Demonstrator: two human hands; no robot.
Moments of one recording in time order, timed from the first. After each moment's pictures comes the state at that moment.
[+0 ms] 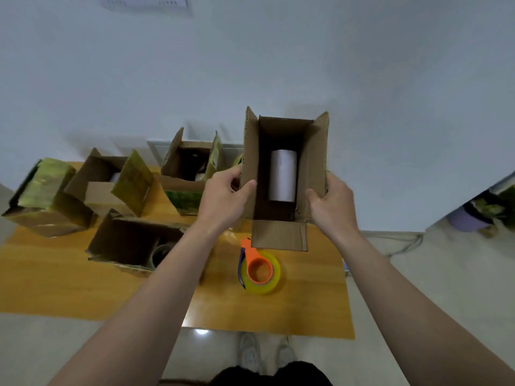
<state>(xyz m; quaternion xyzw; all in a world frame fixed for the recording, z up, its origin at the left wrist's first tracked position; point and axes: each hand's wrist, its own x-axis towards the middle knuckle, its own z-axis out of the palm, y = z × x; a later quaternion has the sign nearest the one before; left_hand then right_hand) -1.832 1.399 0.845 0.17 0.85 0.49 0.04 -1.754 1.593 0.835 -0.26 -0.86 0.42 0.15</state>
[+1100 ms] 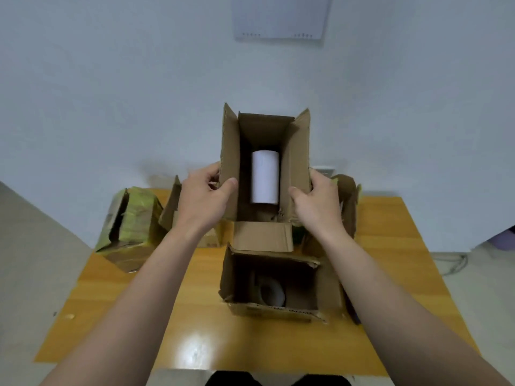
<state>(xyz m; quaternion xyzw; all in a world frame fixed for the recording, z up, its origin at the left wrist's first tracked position) -2.007 1.081 0.874 0.13 0.83 0.54 0.01 -1.939 1.269 0.861 -0.23 -0.83 0.47 0.17</state>
